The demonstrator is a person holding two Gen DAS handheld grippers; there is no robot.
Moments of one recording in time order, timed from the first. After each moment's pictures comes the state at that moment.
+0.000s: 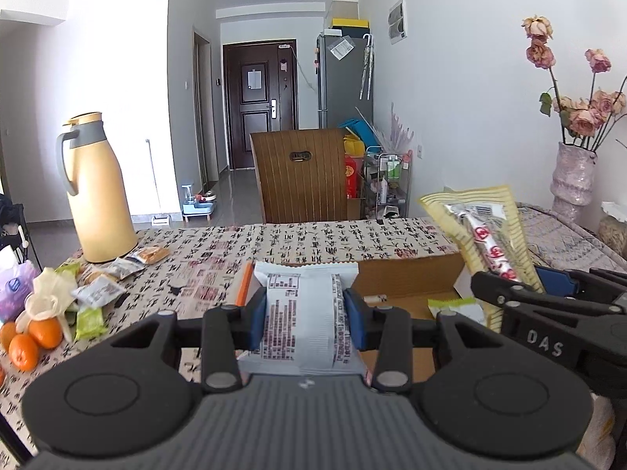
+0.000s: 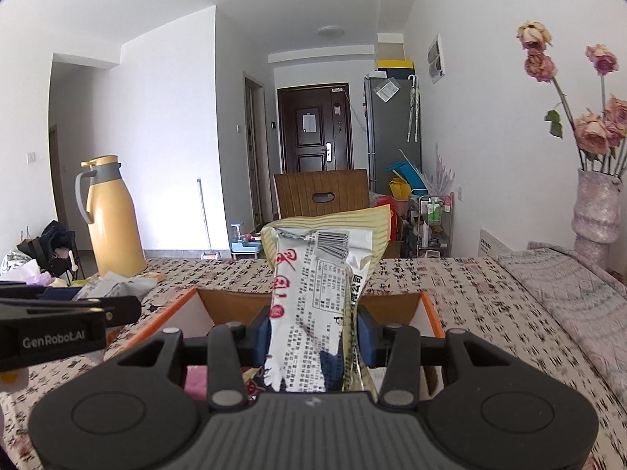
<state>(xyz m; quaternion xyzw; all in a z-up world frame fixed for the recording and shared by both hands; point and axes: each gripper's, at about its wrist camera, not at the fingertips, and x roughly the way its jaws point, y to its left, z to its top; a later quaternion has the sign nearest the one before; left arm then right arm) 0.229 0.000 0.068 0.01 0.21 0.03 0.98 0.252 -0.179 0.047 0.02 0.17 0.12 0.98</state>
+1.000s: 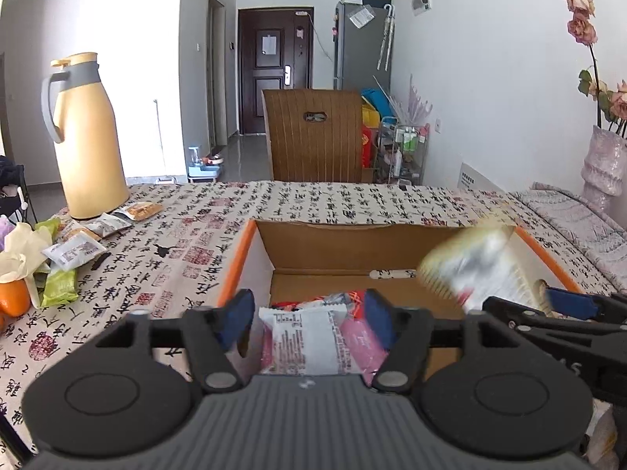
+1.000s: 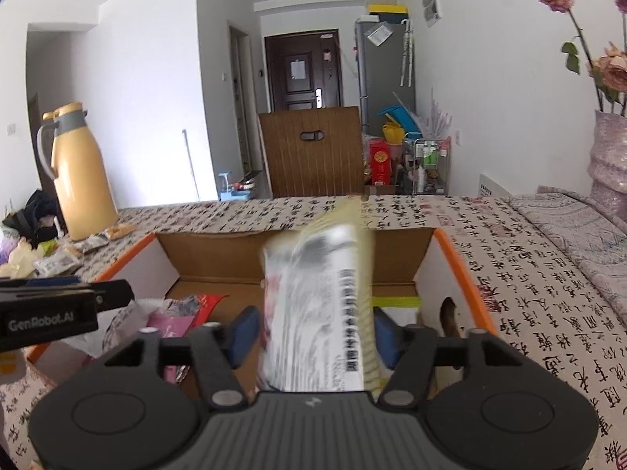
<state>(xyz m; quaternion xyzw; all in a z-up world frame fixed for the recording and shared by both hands) 0.282 0.020 0.017 -0.01 0.26 0.04 0.97 0.317 -0.174 -0.007 0.03 0.25 0.11 0.96</state>
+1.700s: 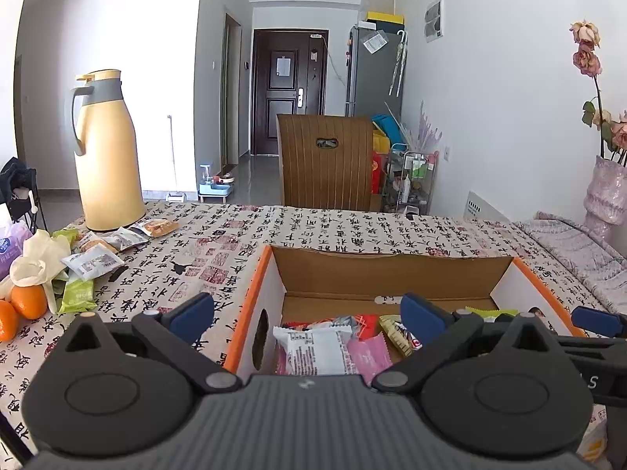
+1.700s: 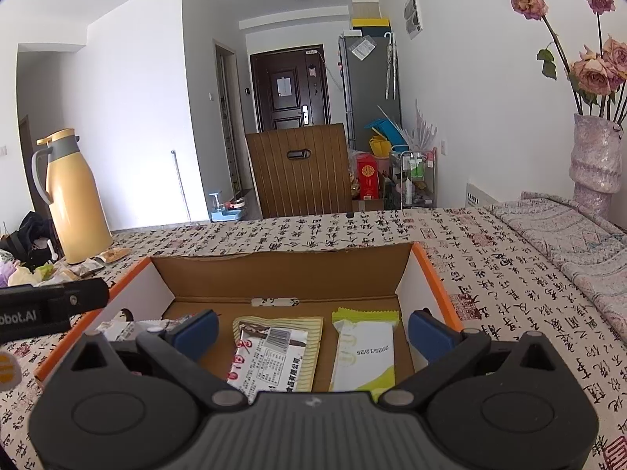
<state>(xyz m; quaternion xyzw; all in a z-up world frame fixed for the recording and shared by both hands) 0.265 0.024 0.034 -0.03 0.22 0.06 0.97 0.303 -0.184 0.005 0.04 0.23 0.09 0.97</state>
